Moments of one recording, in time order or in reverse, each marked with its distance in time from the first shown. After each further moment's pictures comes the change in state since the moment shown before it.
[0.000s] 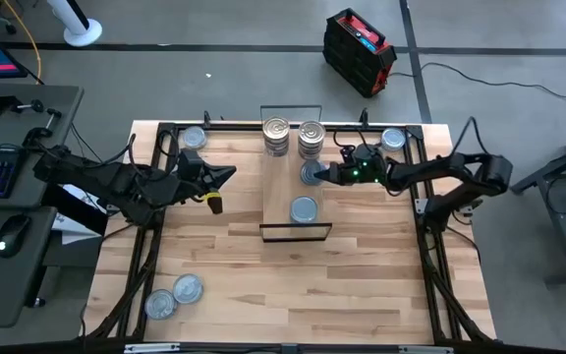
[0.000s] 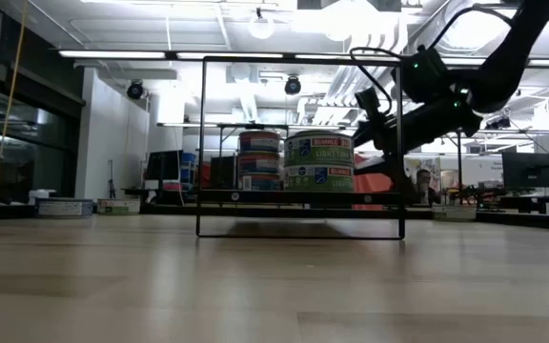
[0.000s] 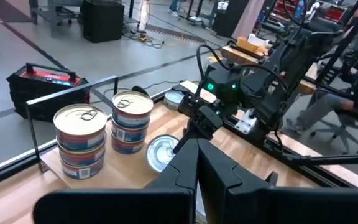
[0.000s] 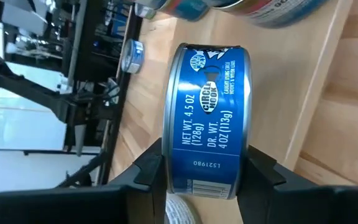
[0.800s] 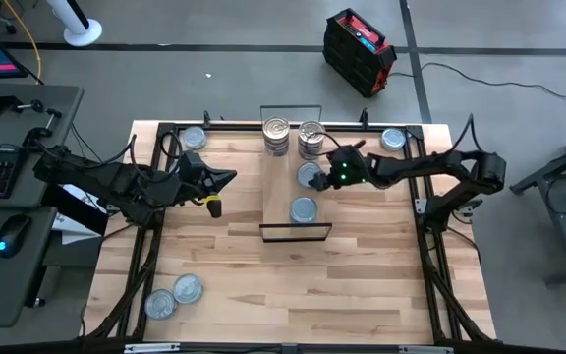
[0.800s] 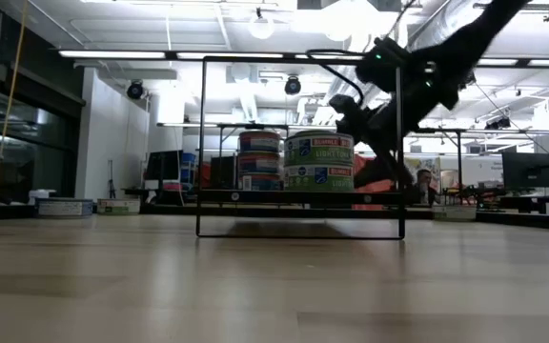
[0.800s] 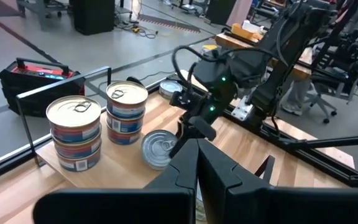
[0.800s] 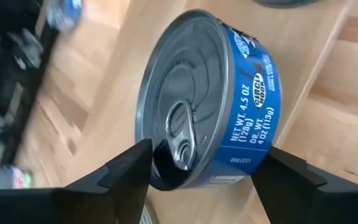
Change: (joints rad) left arm -0.001 0.000 0.000 -0.040 0.045 0.002; right arm 0.105 0.046 0.242 -0.494 0.161 -0.226
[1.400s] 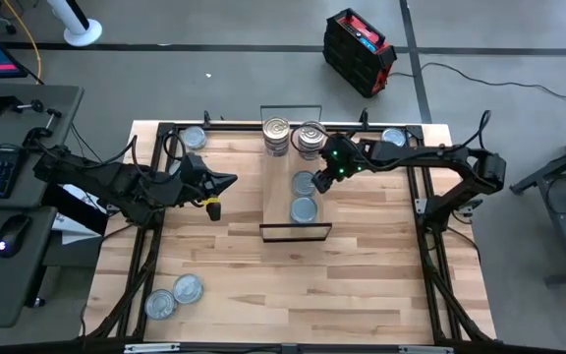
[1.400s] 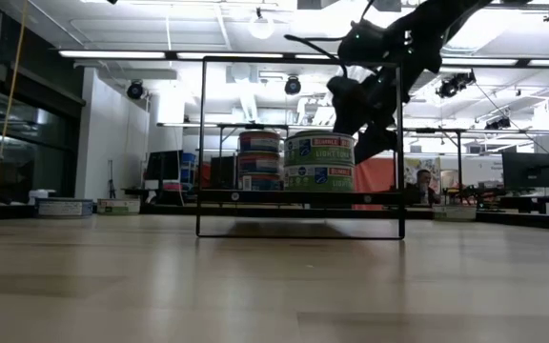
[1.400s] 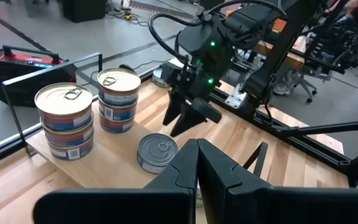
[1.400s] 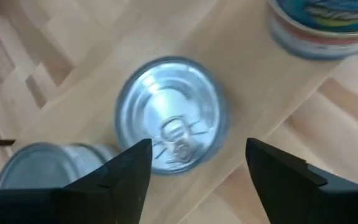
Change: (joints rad) left arm 0.000 0.000 0.000 -0.038 0.053 -0.031; right arm -0.012 0.000 0.291 -0.502 0.016 -0.387
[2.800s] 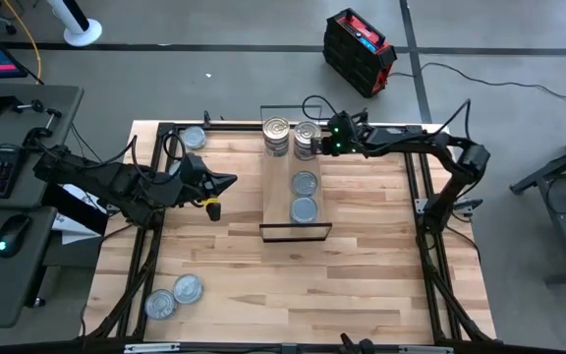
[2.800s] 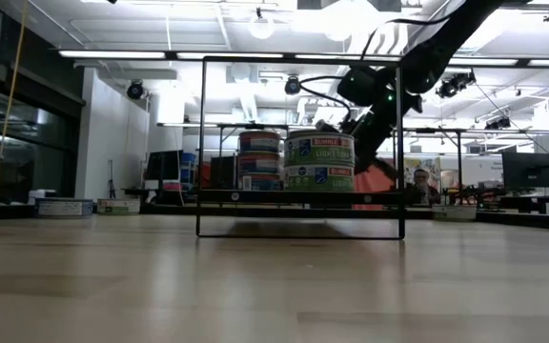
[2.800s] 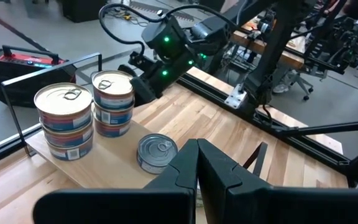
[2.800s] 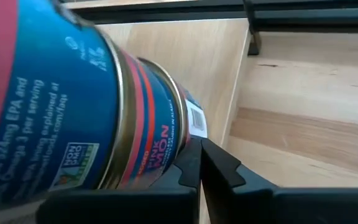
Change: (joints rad) left arm -0.004 0.000 0.000 0.002 -0.001 0.001; right arm -0.232 0.167 -0.020 0.301 0.110 0.293
